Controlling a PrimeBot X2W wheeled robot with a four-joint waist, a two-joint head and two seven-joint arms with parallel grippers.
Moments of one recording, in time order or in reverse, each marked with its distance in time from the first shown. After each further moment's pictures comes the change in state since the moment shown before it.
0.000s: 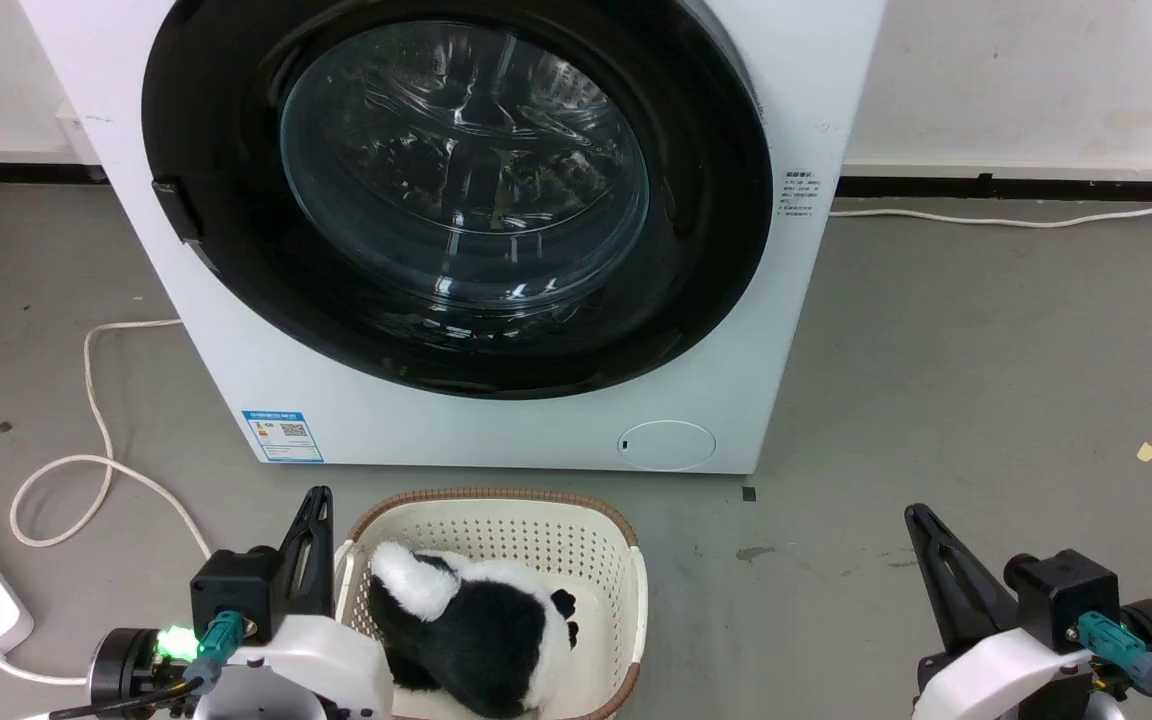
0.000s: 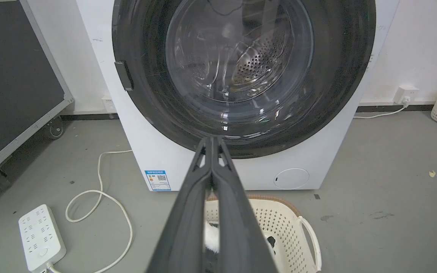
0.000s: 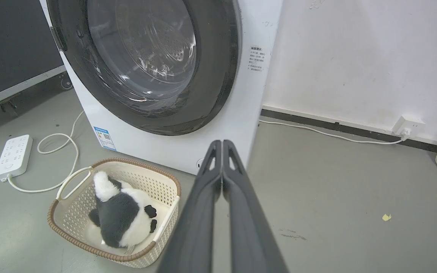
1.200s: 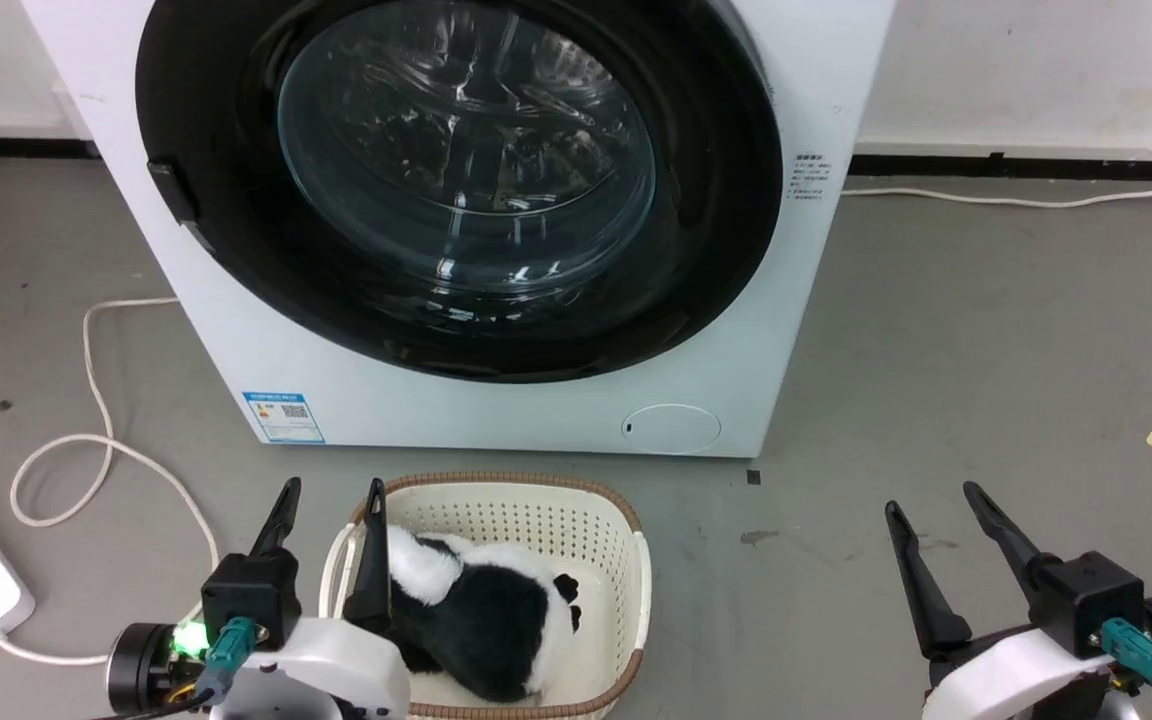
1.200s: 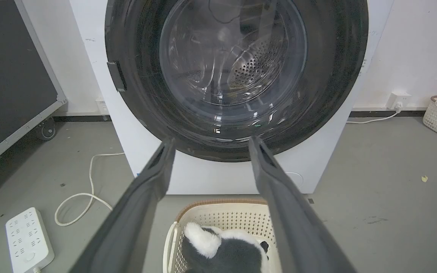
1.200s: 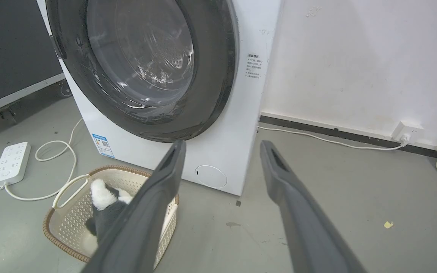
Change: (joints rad) left arm -0.003 0.000 -0.034 0.003 -0.022 0.019 -0.051; right arm 0.001 -0.005 -0.012 -0.013 0.003 0.000 -0.051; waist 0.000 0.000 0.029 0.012
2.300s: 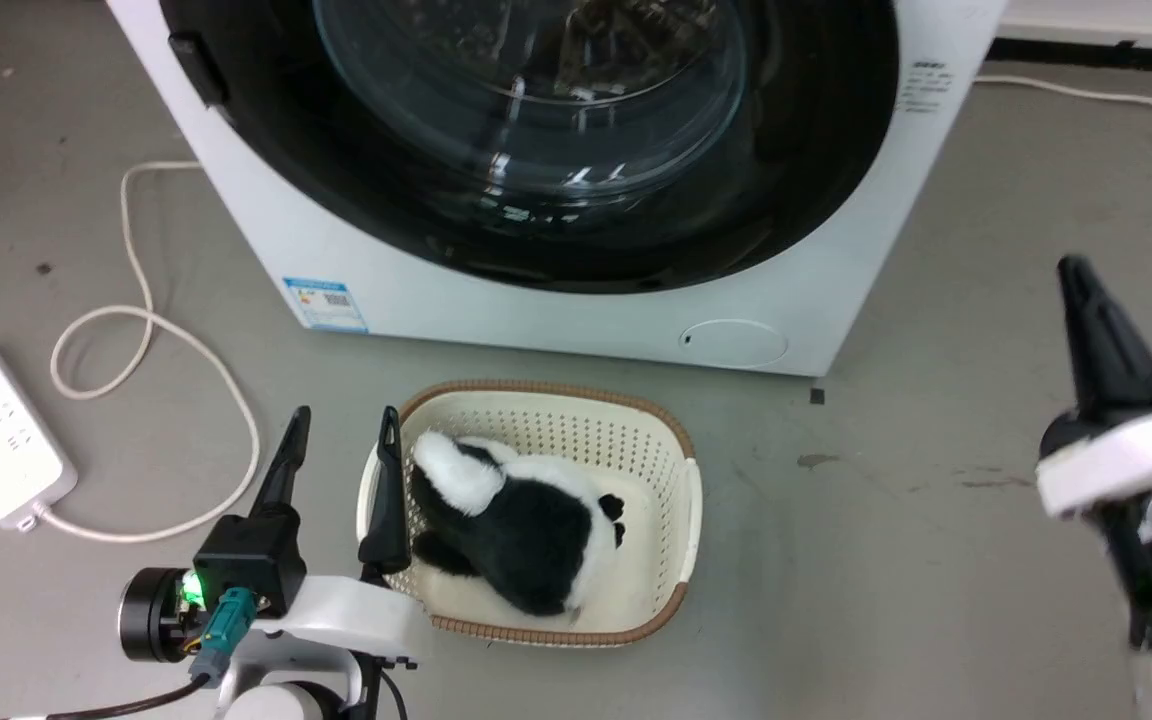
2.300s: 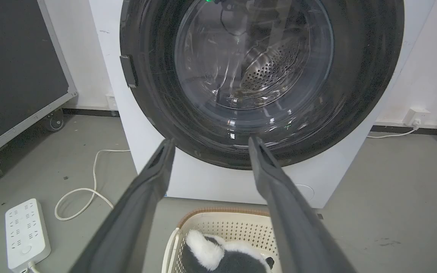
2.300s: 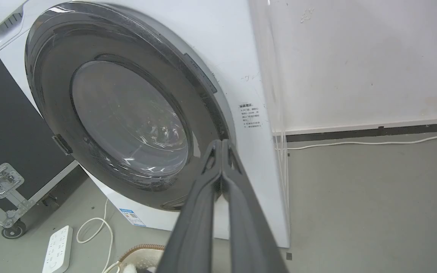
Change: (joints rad) left arm -0.071 0.000 -0.055 -0.041 -0.054 0.050 -0.067; right arm -0.332 -0.119 -0.059 0.051 0.446 0.000 0.091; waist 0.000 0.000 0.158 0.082
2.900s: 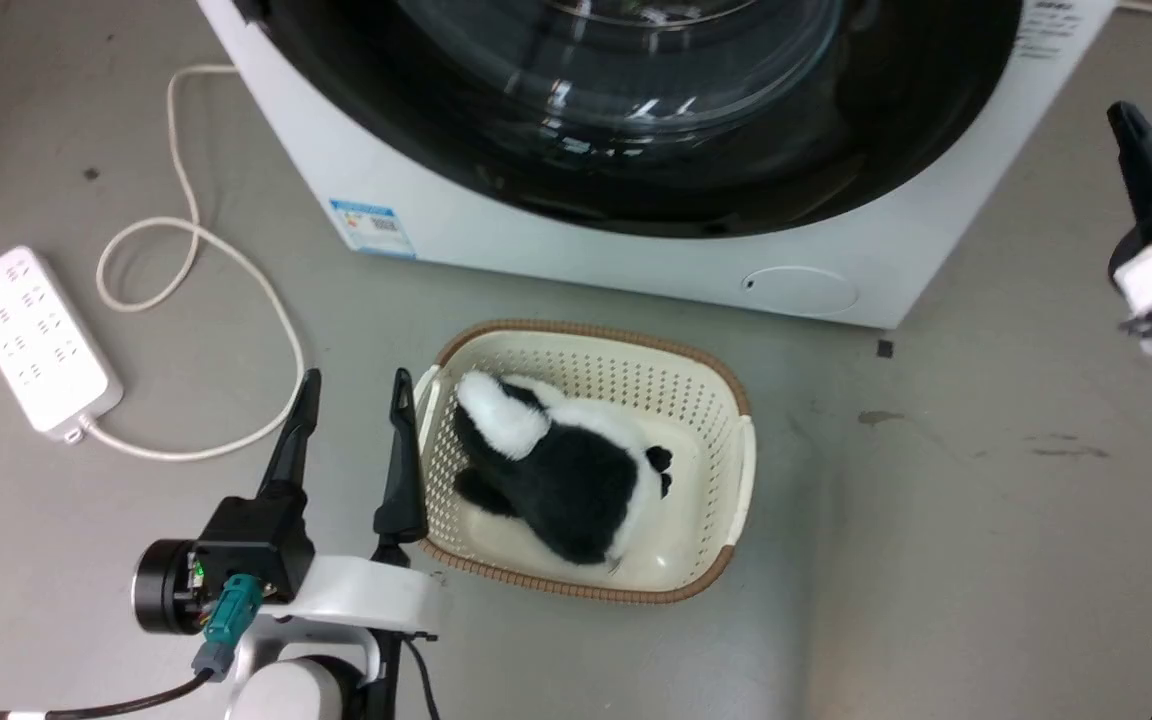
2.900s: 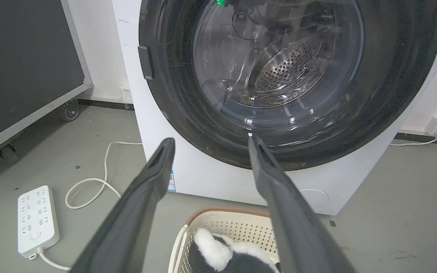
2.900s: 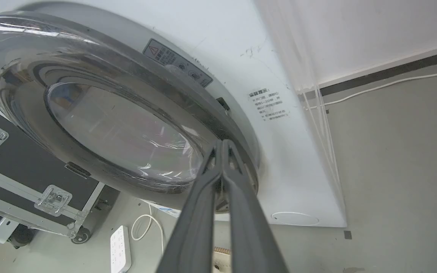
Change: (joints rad) left arm -0.040 0.000 -0.044 -0.027 -0.042 0.038 -0.036; right arm -0.366 0.002 -0.131 0.272 0.177 0.000 0.264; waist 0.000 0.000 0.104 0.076
